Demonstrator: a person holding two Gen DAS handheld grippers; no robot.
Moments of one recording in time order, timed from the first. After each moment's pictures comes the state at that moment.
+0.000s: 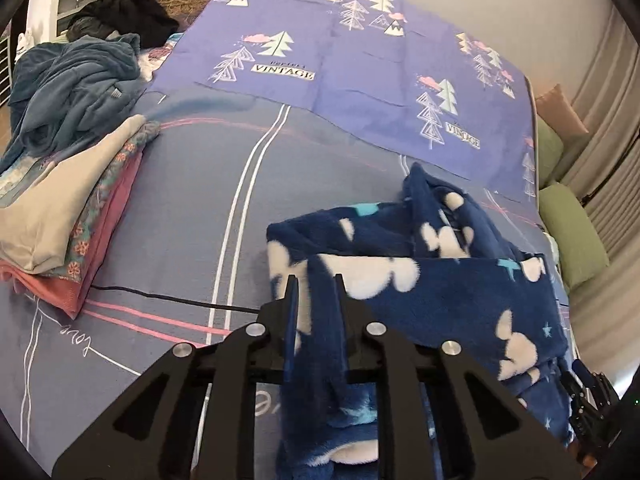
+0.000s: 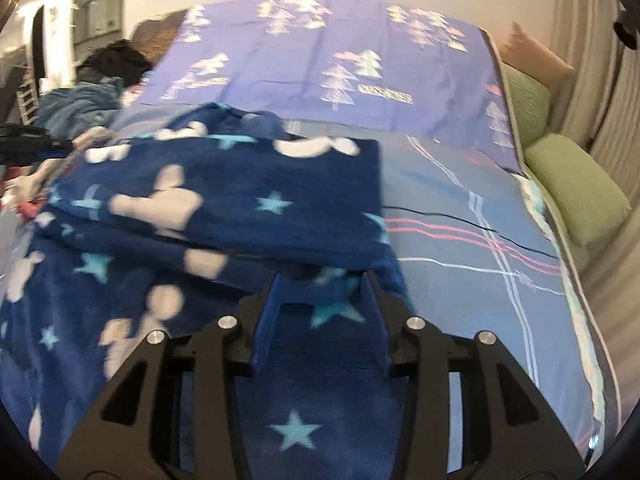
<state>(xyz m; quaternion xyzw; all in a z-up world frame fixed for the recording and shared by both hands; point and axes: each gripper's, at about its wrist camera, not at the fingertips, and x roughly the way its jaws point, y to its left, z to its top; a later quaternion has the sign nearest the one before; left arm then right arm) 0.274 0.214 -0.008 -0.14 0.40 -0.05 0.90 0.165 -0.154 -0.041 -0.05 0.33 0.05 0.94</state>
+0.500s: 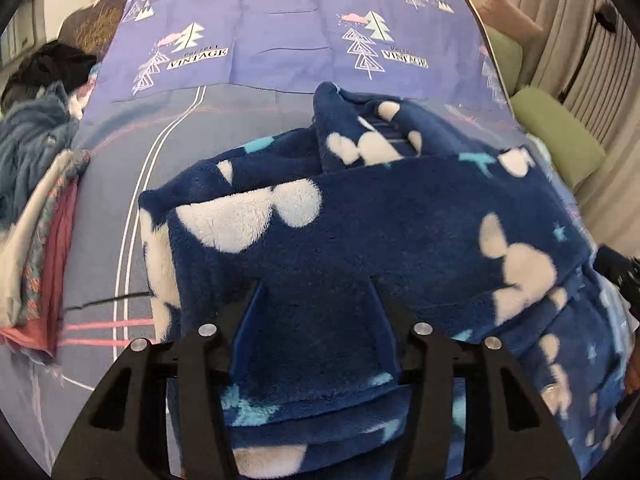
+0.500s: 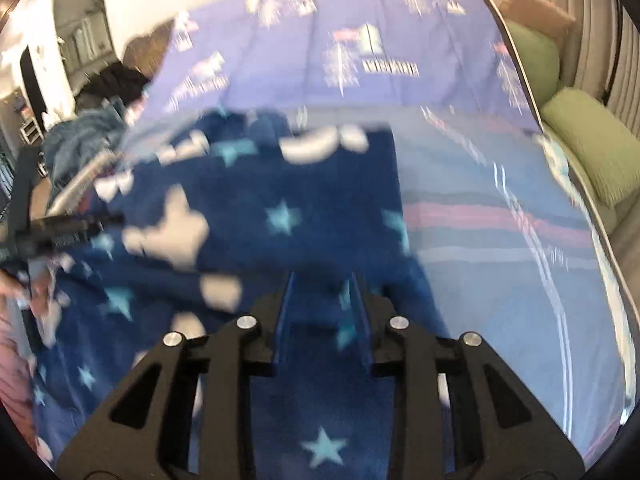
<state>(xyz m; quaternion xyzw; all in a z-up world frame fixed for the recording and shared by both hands) 0.272 0.122 -0.046 -0.01 0.44 -0.12 0.89 0.203 -0.163 -0.020 0.02 0.35 0.05 0.93</state>
